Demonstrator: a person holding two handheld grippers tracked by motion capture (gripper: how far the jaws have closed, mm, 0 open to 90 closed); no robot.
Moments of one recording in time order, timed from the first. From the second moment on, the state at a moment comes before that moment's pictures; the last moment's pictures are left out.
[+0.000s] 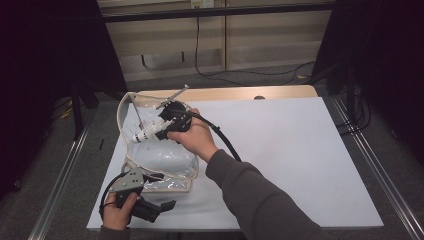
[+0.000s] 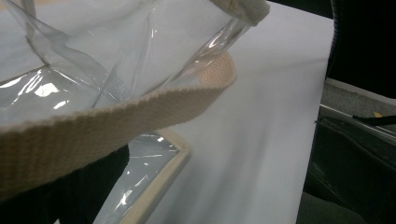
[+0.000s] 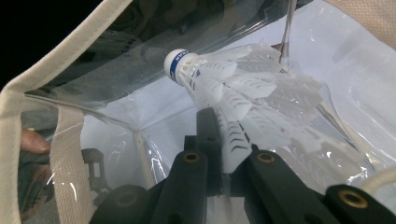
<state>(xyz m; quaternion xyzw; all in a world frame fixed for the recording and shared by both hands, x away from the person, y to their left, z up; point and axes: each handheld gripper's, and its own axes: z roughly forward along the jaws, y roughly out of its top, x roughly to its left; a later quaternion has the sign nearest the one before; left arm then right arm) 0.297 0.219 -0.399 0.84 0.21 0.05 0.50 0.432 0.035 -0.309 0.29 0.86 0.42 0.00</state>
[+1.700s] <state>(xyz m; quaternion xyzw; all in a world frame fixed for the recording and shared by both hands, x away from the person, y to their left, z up) 0.296 0.218 -0.399 0.83 0.21 0.05 0.51 0.435 0.049 -0.319 0.31 0.86 0.40 0.02</state>
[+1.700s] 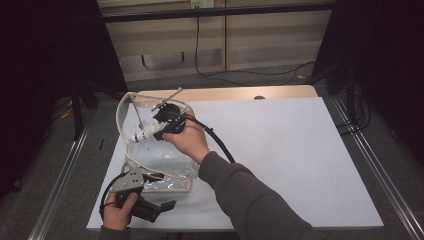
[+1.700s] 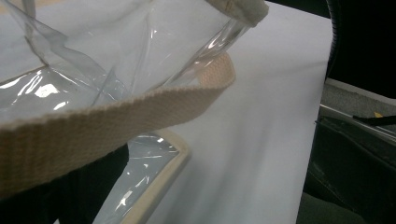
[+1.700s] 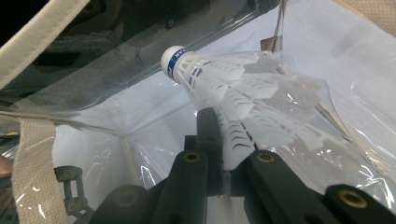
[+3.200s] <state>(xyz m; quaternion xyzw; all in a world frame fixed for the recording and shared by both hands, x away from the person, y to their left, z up) 0.296 0.218 -0.398 0.83 0.21 0.05 0.51 0.428 0.066 -0.310 0.33 0.85 0.41 0.04</state>
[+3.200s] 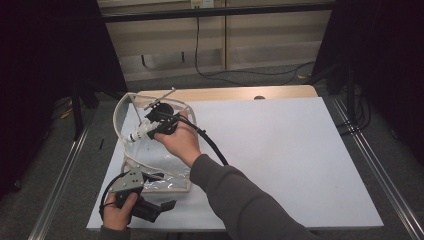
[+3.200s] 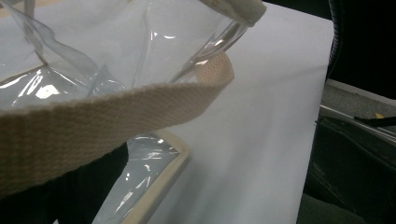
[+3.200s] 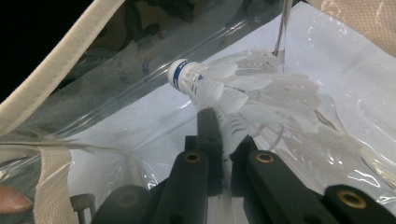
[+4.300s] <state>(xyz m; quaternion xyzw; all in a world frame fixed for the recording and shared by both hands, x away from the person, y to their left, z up) 0.295 0.220 -0.398 0.83 0.21 0.05 0.51 0.440 0.067 -0.332 0.34 0.86 0.38 0.06</state>
